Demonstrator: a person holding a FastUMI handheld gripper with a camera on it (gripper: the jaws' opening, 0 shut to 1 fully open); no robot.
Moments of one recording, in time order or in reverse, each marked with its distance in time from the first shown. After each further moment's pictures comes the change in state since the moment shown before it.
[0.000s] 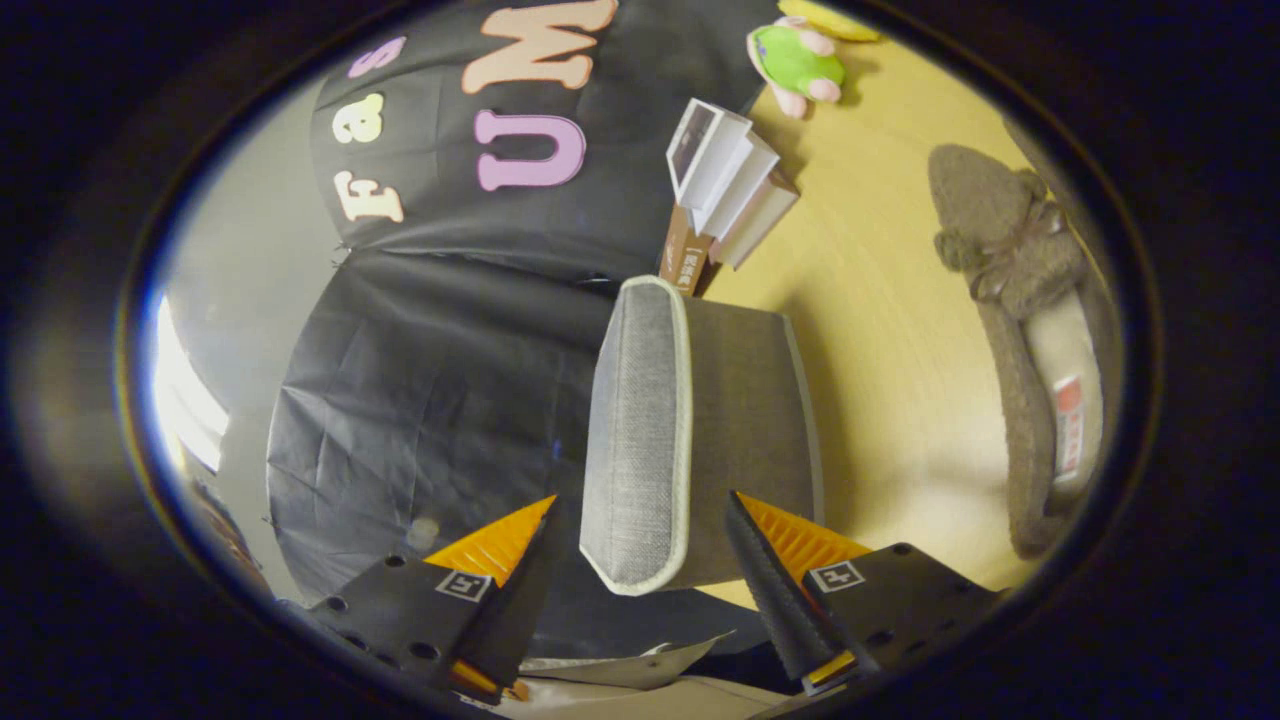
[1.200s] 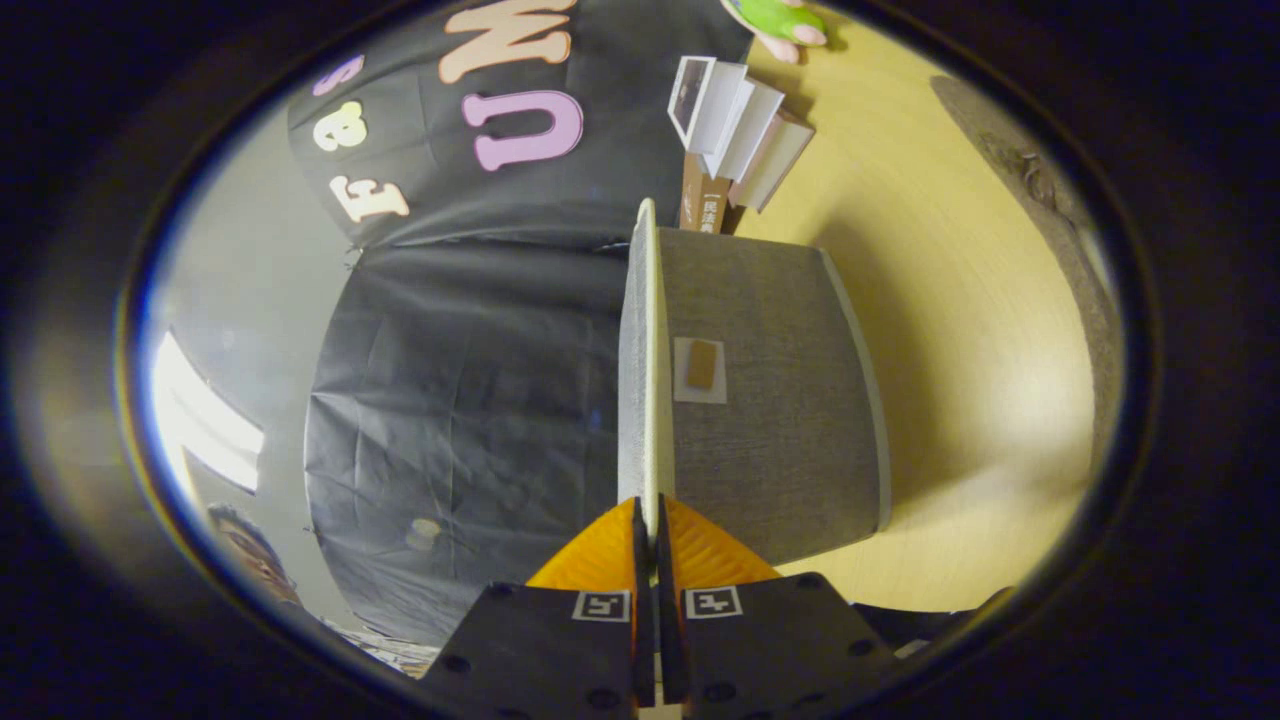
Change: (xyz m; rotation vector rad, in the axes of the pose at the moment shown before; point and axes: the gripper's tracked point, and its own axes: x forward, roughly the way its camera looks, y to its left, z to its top) arm 0.021 0.032 -0.023 0.002 0.095 0.082
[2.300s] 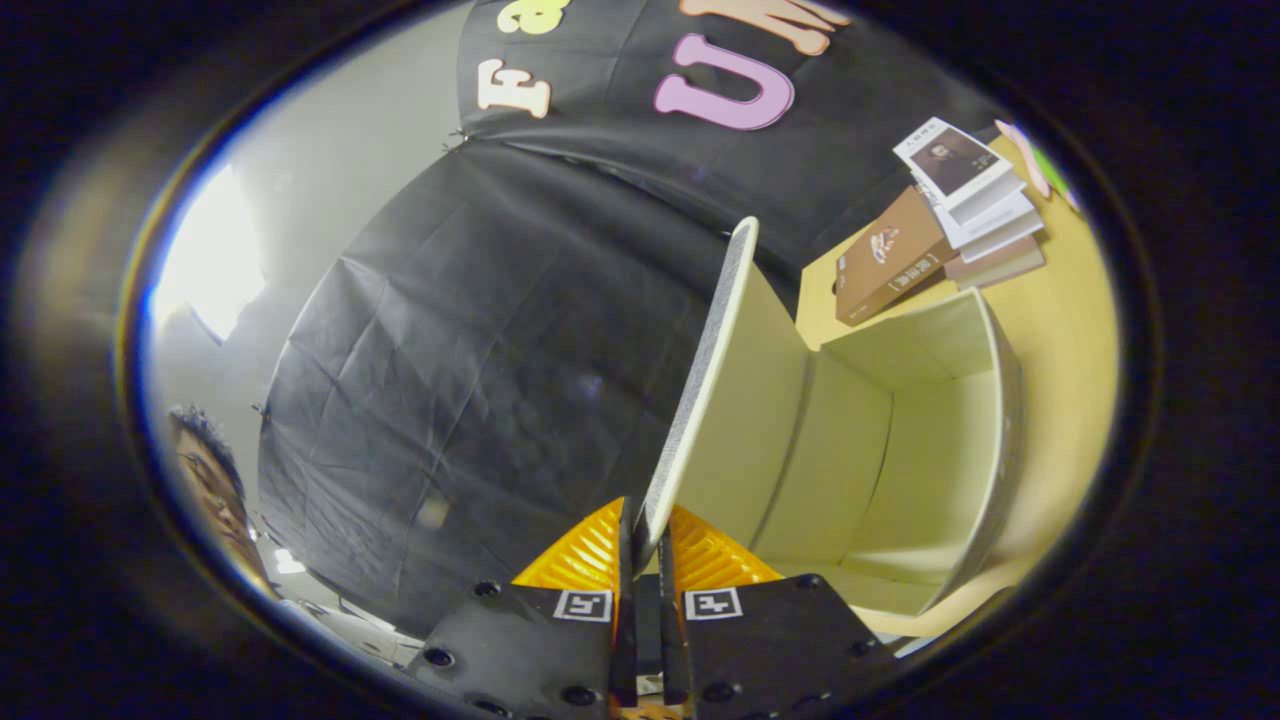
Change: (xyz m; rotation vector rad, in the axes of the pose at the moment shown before) arm 0.084 0.174 -0.044 -0.422 0.035 0.014
